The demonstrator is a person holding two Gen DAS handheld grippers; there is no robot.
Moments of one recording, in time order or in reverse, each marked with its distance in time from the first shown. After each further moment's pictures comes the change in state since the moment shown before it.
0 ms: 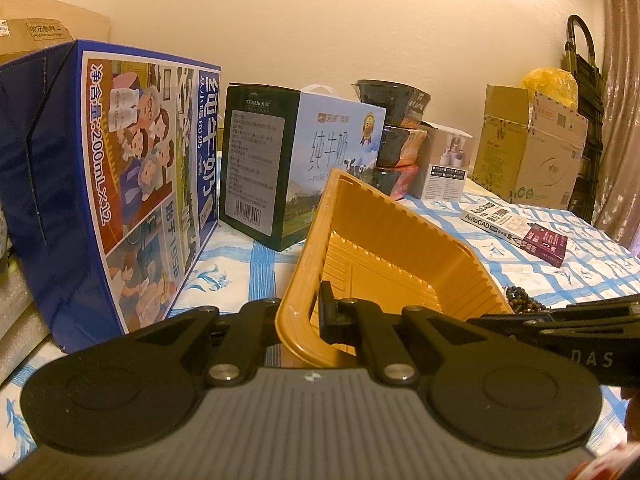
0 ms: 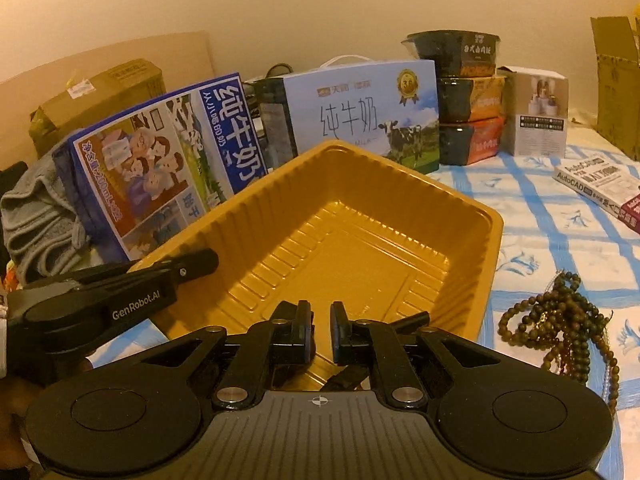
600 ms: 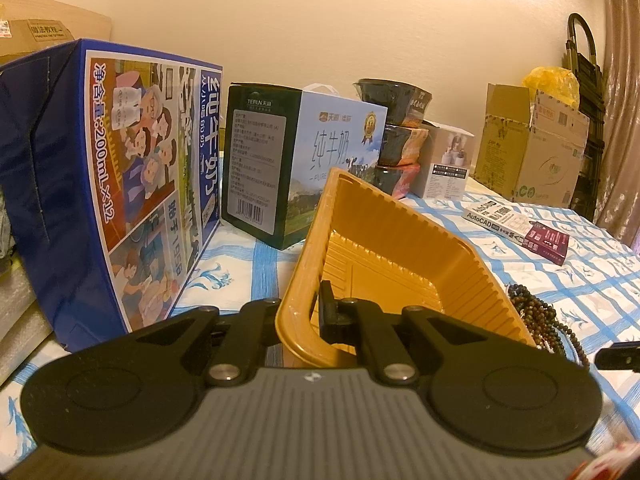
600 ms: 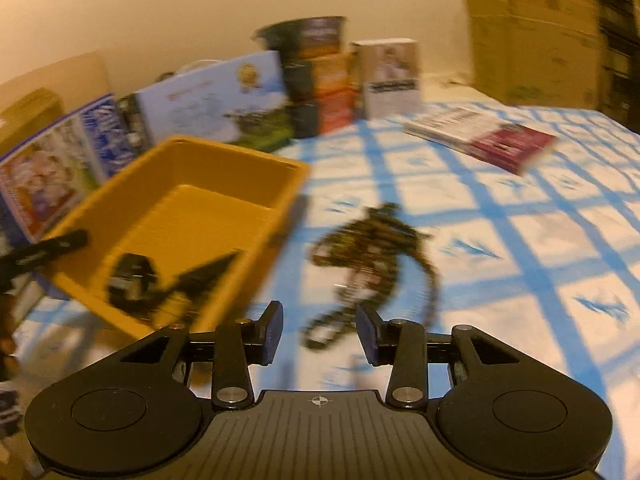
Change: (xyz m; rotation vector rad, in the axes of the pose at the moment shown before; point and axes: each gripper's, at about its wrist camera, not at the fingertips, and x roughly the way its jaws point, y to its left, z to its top) left arm 0.000 0.001 -0.001 0.004 0.003 0.005; right arm -0.088 -0.094 -0.044 0.174 0.015 -0.273
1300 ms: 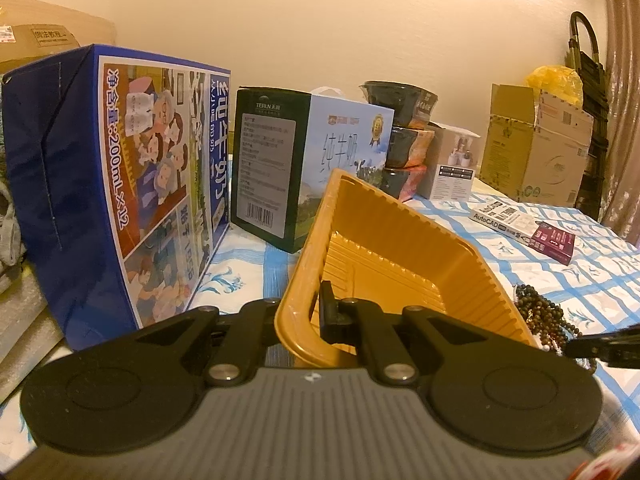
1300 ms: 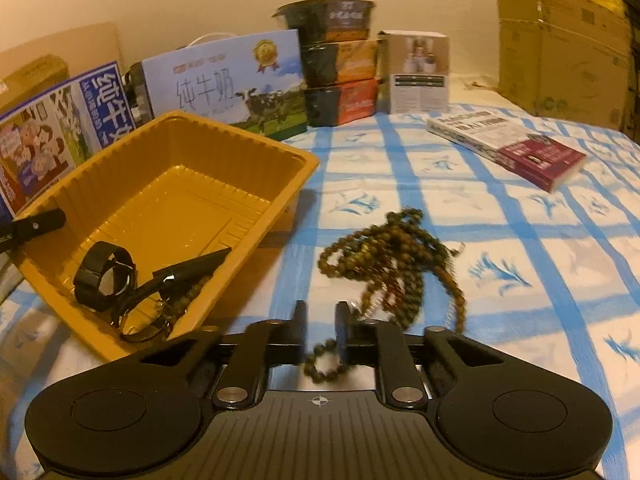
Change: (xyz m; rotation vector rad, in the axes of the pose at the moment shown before) left arm -0.004 0.003 0.000 0.008 -0.008 0.019; right arm 0.048 0.016 0.010 -0.107 0.035 0.025
